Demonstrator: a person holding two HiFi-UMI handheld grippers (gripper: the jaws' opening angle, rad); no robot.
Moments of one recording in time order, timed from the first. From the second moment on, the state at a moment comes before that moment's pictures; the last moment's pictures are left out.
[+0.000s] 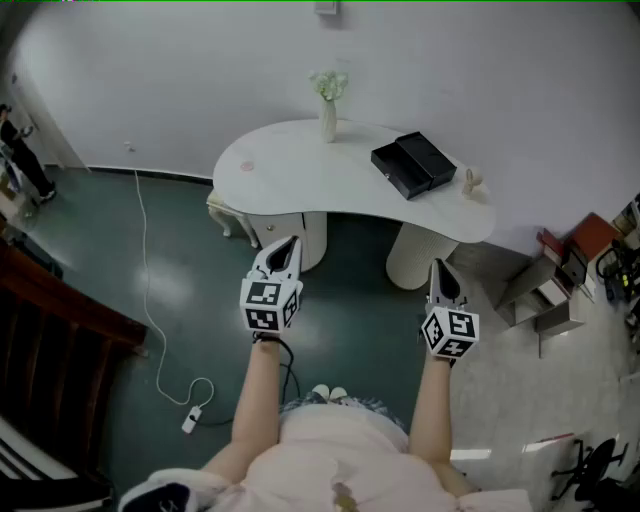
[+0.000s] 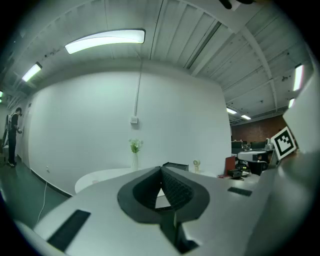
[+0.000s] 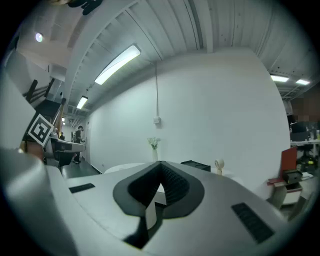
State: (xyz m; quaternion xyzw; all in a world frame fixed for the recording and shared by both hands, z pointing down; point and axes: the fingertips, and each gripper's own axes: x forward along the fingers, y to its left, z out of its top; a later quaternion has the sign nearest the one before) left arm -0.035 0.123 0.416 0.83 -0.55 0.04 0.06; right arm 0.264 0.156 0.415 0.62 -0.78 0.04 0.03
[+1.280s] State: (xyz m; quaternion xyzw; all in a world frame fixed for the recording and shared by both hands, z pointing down) left arm -0.038 0.120 0.432 0.83 -0.55 0.06 0.07; right arm 0.249 0.156 0.421 0.61 -0.79 0.06 0.01
